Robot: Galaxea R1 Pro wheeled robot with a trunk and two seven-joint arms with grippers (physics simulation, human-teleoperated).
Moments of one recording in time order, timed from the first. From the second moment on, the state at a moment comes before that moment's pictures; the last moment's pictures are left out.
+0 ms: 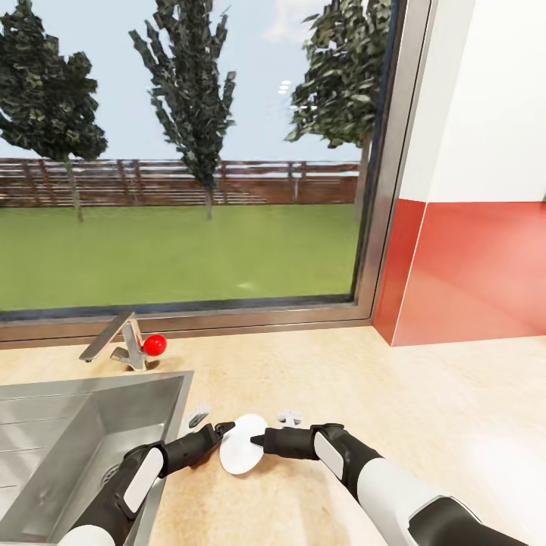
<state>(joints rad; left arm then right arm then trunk) -0.47 0.02 0.06 -0.72 0.59 0.59 -0.38 -0.78 0.17 0.35 -0.21 -0.50 0.38 0.60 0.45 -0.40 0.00</state>
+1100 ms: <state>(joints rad) -0.49 0.16 0.06 -0.86 0.58 0.58 -0.38 -0.78 0.17 0.35 -0.27 -0.50 0.38 0.60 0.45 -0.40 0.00</state>
